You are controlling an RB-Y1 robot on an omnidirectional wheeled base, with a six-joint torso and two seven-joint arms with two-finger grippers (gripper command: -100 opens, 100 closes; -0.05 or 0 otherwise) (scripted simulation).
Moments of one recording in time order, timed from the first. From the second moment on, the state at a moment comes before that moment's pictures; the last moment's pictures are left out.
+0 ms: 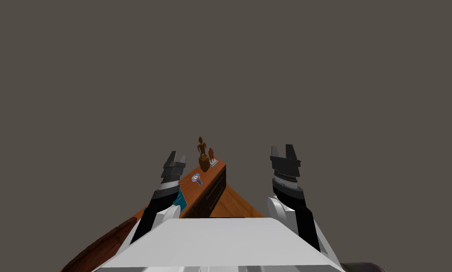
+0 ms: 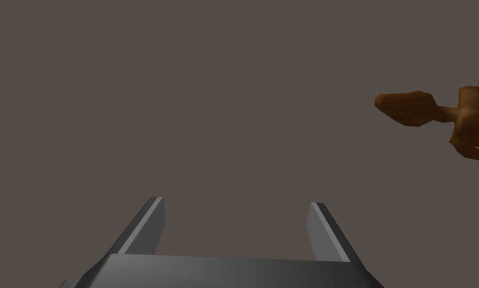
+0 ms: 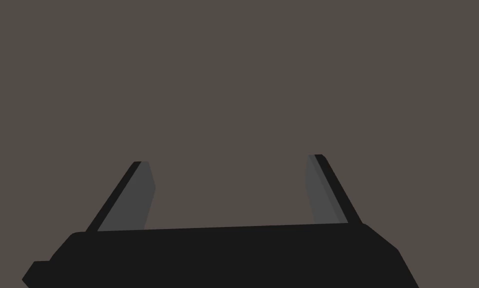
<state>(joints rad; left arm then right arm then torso) 0.54 0.00 0.02 -2.26 0.01 -0.43 0.09 0.48 0.04 -0.04 -2.31 -0.03 -0.64 0.02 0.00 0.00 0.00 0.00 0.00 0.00</state>
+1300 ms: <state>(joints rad) 0.41 0.23 0.04 -1.96 0.18 -0.22 -0.11 0.48 0.04 -0.04 -2.31 -0.03 -0.64 0.02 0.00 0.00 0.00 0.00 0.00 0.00</state>
